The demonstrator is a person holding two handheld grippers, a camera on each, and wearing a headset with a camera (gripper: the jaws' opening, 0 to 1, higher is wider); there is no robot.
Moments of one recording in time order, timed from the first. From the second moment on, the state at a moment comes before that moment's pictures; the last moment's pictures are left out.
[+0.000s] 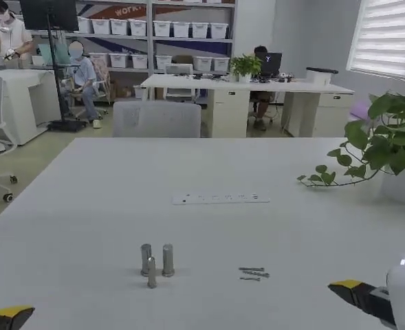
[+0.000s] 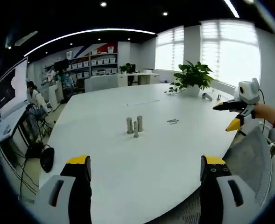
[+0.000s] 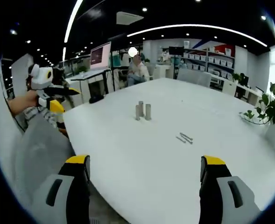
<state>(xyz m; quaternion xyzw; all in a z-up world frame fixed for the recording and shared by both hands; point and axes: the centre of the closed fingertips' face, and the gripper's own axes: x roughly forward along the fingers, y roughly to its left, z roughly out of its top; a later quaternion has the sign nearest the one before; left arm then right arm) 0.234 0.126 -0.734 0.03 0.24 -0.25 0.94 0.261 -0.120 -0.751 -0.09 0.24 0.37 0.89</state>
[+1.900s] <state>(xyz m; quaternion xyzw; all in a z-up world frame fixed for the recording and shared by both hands) 0.268 0.121 -0.735 0.04 0.22 -0.25 0.94 0.272 -0.115 -0.739 -0.08 0.21 0.39 0.89</state>
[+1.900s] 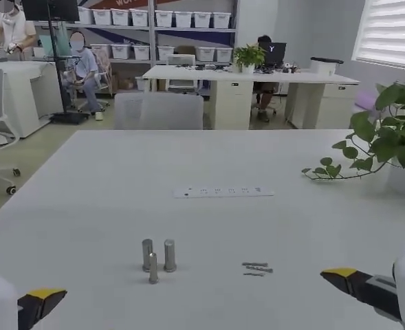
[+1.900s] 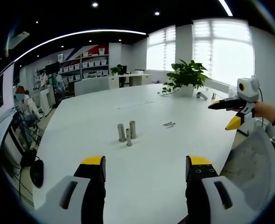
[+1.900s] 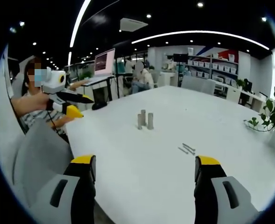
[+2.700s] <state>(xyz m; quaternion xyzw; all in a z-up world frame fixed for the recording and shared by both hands) 0.319 0.127 -0.746 0.05 0.20 -0.25 0.94 0.278 -0.113 -0.738 -0.07 0.21 0.39 0.90</state>
